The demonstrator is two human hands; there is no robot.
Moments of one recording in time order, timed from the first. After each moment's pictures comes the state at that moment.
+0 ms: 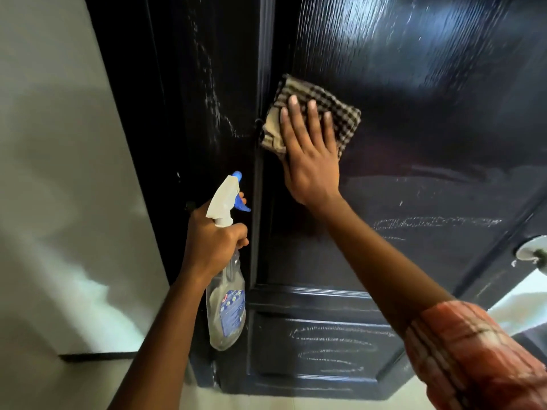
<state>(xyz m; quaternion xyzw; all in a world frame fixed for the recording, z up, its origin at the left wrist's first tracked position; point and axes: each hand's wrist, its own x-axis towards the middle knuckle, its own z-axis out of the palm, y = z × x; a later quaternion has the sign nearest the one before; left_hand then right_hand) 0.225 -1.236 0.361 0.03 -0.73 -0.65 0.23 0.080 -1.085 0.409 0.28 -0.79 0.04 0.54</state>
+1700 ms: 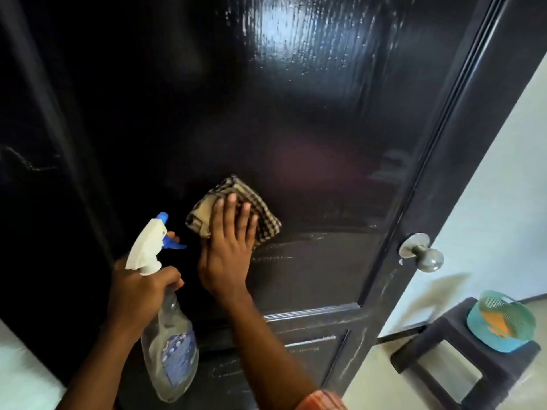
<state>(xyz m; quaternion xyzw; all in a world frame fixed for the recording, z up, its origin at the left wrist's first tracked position) 0.172 -1.094 0.342 0.09 -0.73 -0.64 0.20 0.075 -0.986 0.294 0.13 -0.83 0.27 0.47</state>
